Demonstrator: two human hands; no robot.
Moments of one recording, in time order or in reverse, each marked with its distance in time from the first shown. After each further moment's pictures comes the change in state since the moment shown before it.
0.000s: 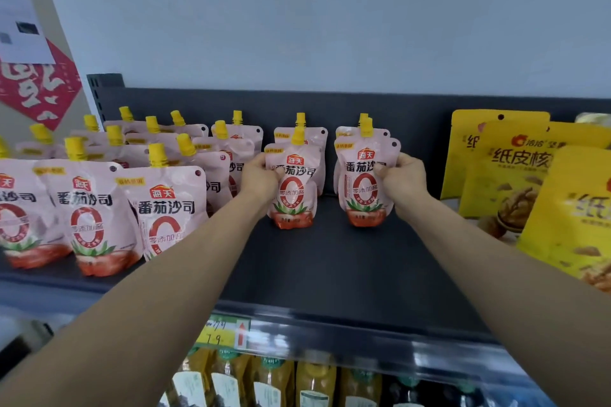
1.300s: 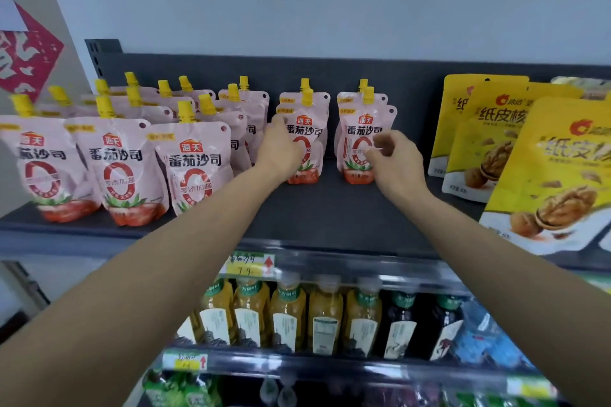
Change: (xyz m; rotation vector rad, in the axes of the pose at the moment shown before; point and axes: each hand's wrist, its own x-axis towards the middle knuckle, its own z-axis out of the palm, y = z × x) left_hand -0.067 0.023 -0.021 0.451 -0.116 0.235; right_hand -0.096 -0.005 0.001 -0.430 0.076 -0.275
